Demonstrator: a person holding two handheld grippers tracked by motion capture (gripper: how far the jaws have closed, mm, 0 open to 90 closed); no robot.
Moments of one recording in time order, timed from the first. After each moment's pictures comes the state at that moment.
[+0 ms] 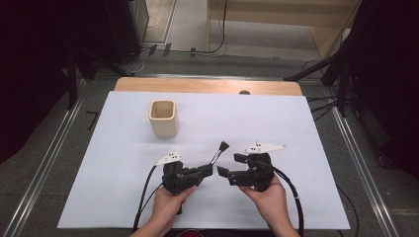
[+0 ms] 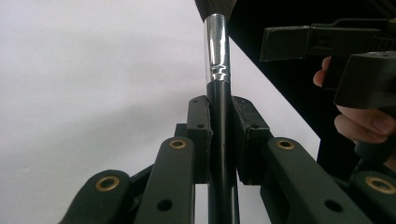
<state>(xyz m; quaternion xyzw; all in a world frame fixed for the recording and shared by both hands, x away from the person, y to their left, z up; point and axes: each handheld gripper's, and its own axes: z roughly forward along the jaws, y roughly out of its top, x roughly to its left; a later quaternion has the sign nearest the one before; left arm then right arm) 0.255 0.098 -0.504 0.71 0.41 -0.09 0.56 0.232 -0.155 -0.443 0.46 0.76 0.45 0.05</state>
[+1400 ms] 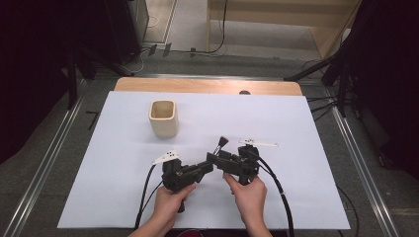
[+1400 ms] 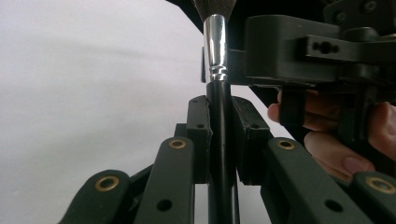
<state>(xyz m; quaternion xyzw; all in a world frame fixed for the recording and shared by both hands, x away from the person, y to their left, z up) 0.257 0.099 -0.503 0.69 0.41 -0.09 0.59 0.255 -0.129 -0.463 0.57 0.65 0.51 -0.04</state>
